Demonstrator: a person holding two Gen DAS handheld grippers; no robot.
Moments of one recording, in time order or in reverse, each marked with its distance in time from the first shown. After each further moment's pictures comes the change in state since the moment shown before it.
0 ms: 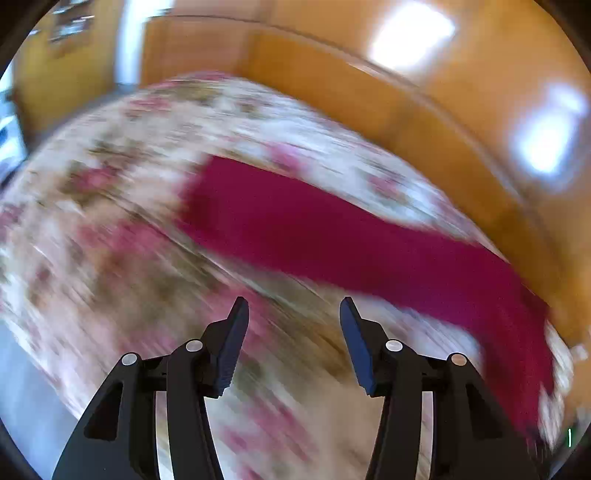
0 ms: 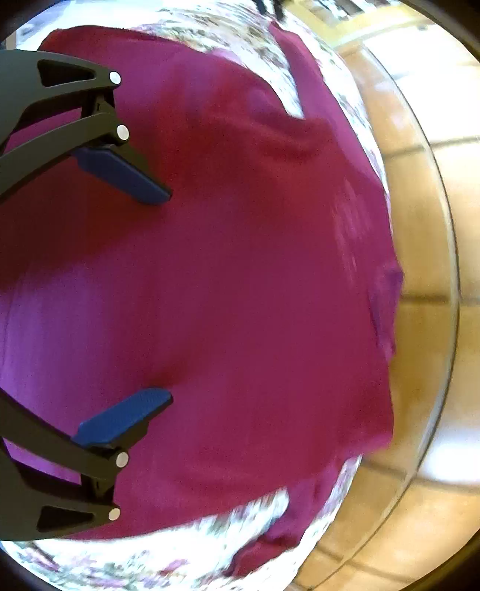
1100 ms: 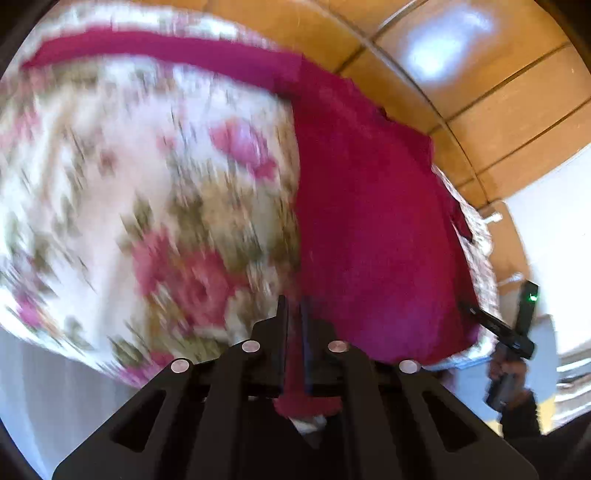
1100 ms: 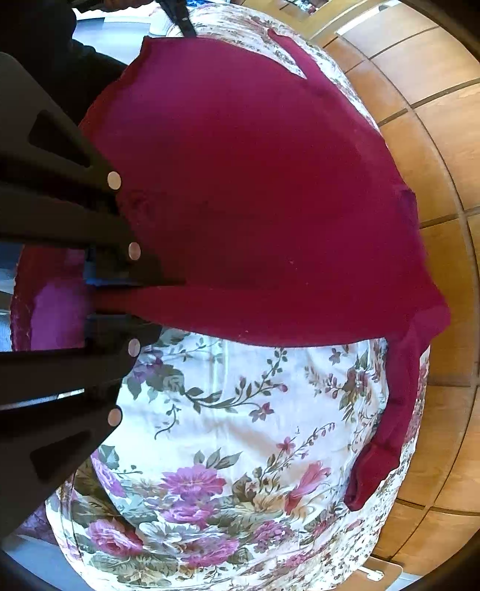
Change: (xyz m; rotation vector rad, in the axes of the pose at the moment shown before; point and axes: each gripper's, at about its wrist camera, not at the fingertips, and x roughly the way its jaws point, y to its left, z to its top) left arm -0.021 -0.103 -0.173 0.201 0.260 -0.319; right arm -0.045 -0.121 -0.073 0.116 0.122 0.090
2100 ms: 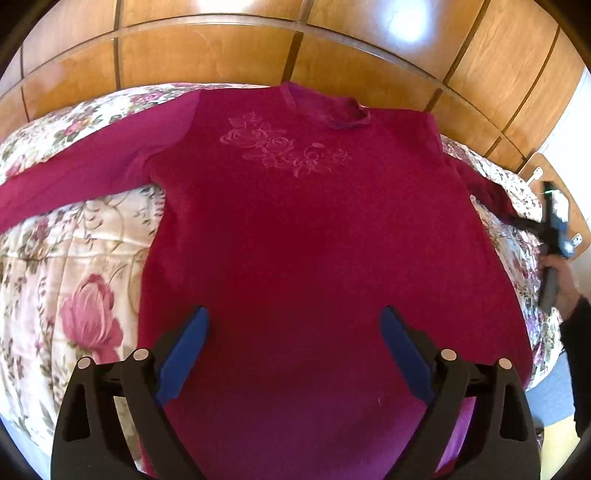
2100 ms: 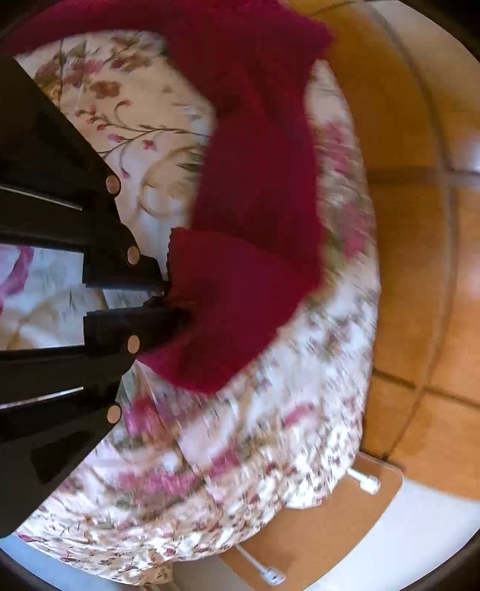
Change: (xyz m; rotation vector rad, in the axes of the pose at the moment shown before) left arm 0.113 -0.128 0.072 0.257 -0.012 0.218; right arm 0.034 -0.200 0.167 0.261 -0.218 -0.439
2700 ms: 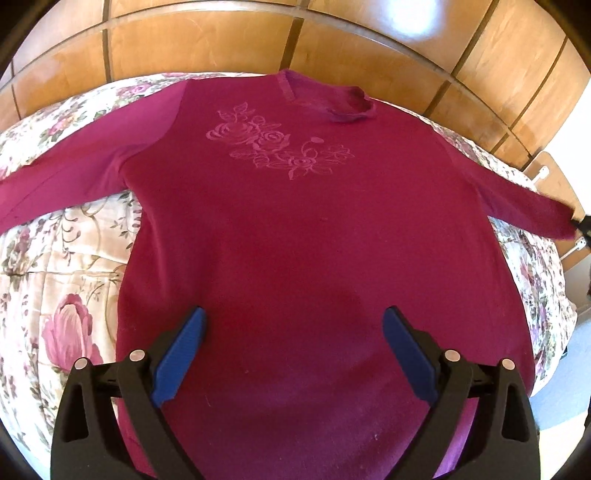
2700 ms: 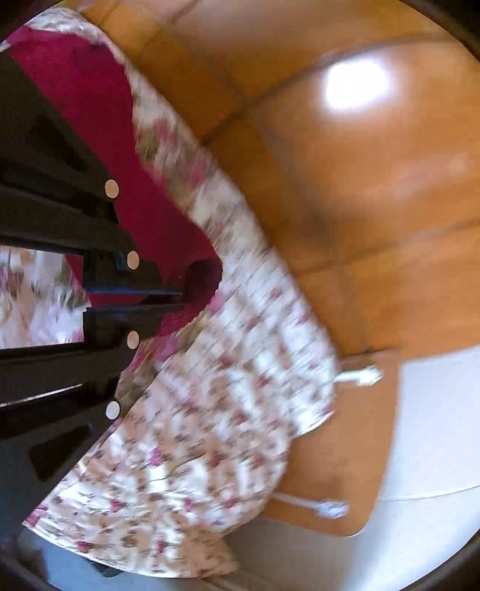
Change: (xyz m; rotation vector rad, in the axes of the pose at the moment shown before) left arm 0.021 -0.004 0.017 -0.010 0.043 0.000; right arm -0.053 -0.165 0.045 0.413 -0.039 0.022
